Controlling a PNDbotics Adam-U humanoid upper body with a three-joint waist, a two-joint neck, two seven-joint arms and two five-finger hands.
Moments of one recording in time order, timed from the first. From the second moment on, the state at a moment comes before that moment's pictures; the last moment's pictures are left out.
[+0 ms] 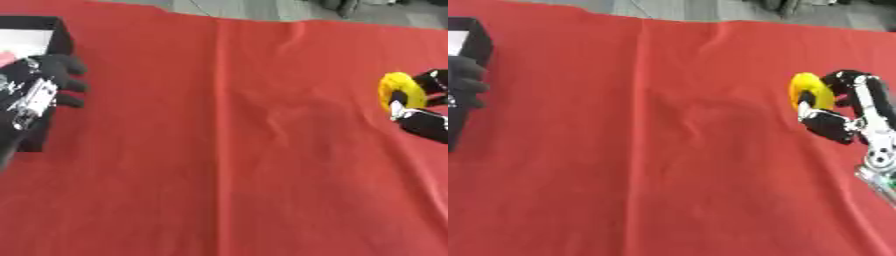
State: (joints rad) left arm -0.53 0.59 -0.28 -1.98 0.25 0.28 0.07; right arm -0.22 -0.95 0.18 -1.98 -0.07 0.52 -0.59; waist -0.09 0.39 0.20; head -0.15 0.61
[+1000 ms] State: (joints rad) left arm -0.65 0.87 -0.35 -1.98 0.28 0.36 -0.10; right arm -0.47 -0.69 0.47 -1.98 0.72 0.47 -0.64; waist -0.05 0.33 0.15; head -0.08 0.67
